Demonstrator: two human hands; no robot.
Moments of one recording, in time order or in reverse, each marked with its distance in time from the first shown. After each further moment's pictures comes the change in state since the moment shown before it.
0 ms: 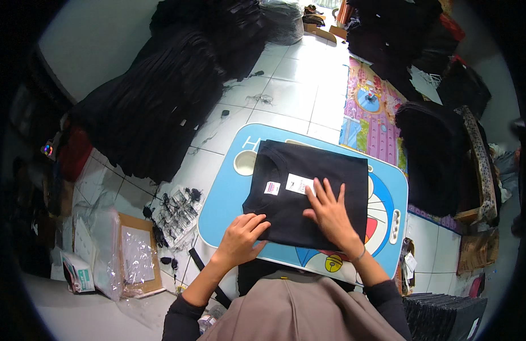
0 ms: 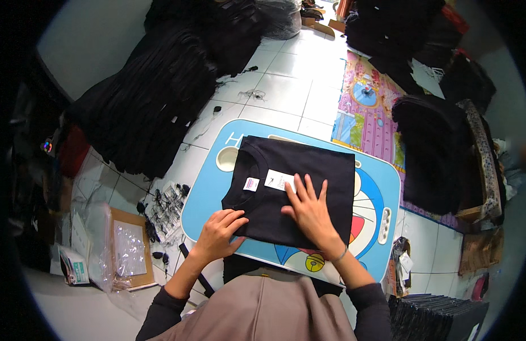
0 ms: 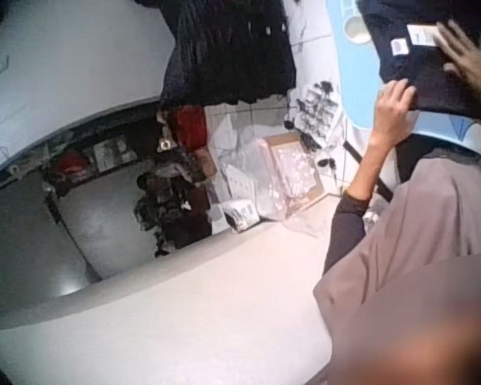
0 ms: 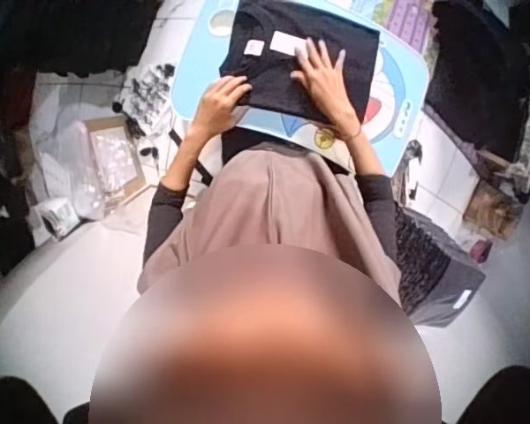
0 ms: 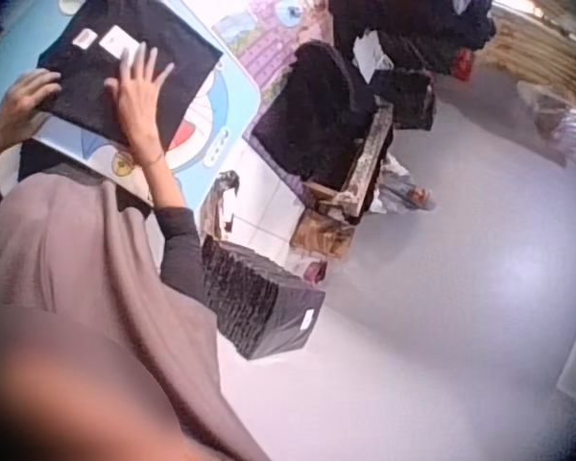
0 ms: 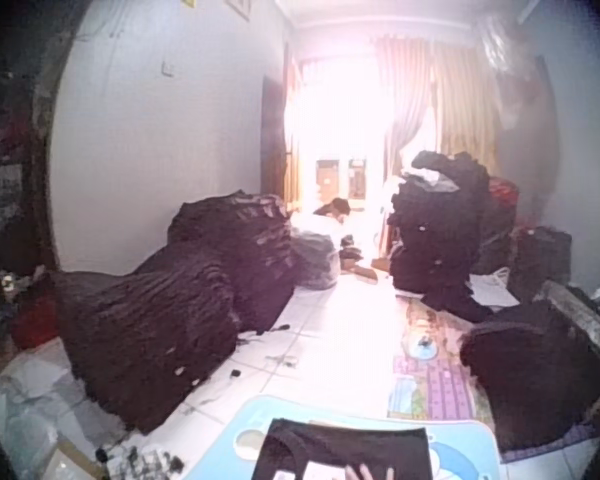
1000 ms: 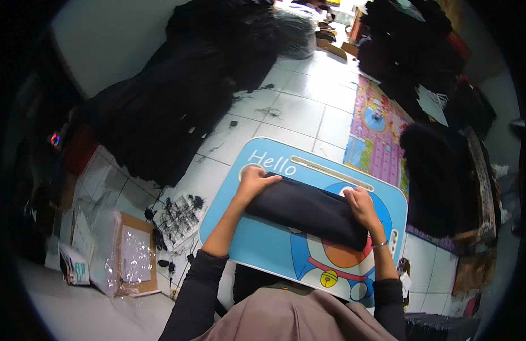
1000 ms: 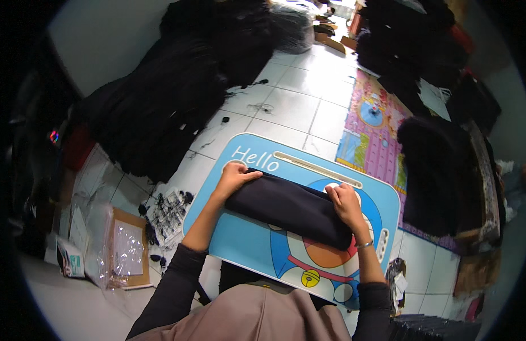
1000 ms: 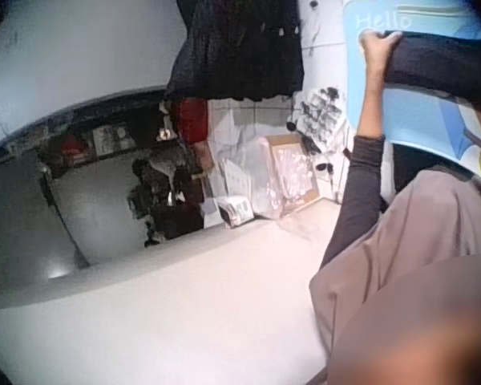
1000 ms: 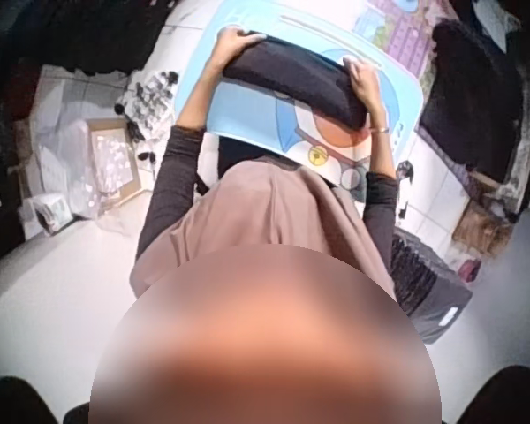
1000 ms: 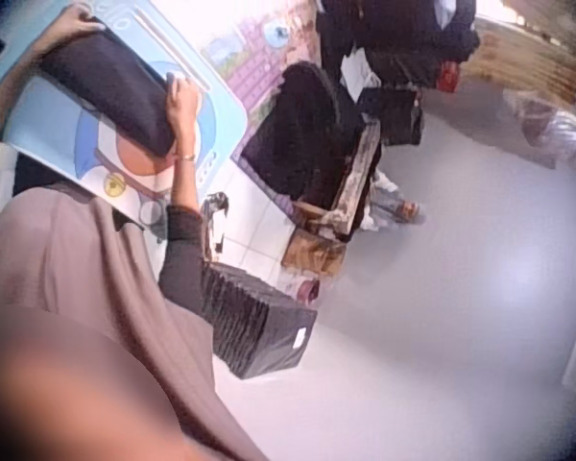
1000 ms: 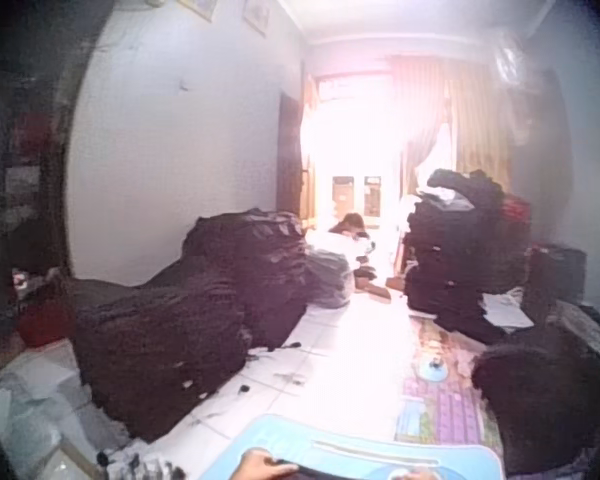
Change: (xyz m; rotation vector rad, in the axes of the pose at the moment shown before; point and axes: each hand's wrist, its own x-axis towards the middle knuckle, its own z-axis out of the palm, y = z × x) left_hand 0.139 -0.118 0.050 -0.513 0.210 -0.643; right_hand 0.026 0.109 -0.009 0.388 0.095 0.297
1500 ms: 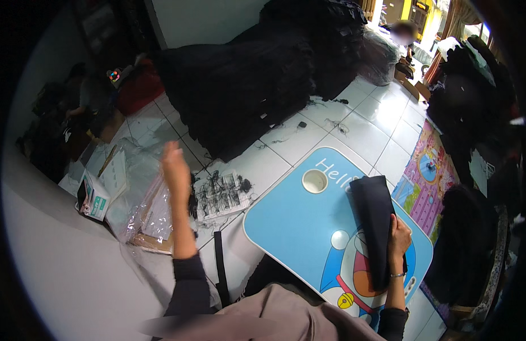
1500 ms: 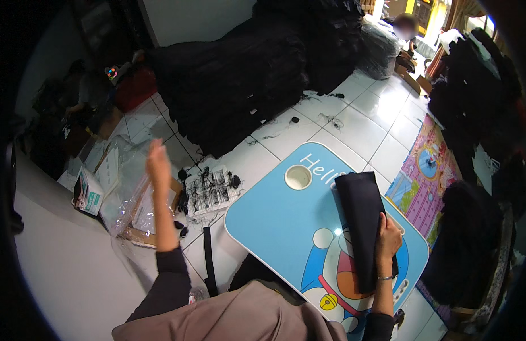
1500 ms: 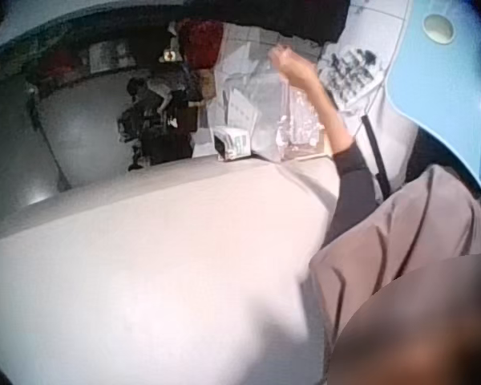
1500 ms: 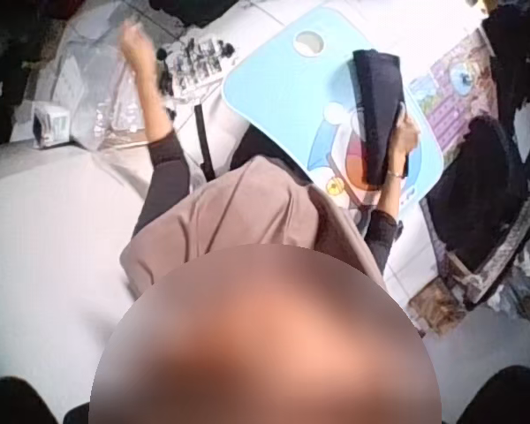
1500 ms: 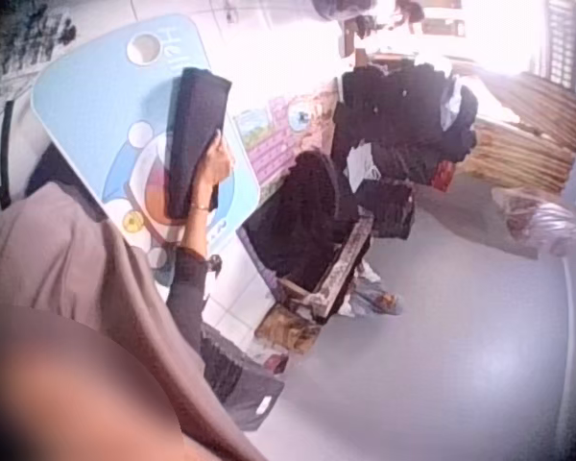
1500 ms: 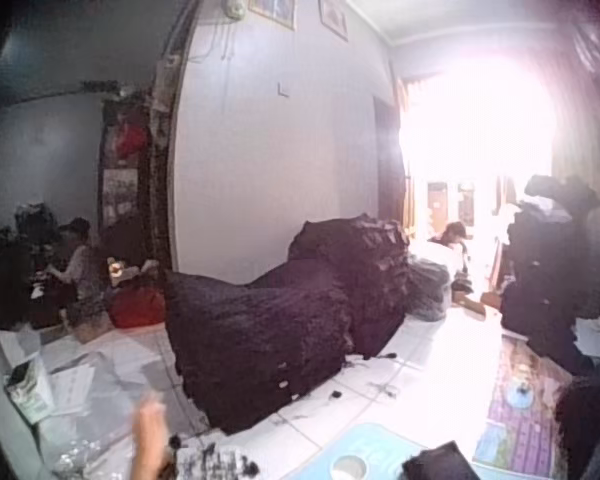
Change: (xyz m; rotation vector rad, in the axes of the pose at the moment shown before) left_hand -0.156 -0.091 -0.265 0.647 1.125 -0.010; right_hand 0.012 0.004 0.032 -0.289 0.236 0.181
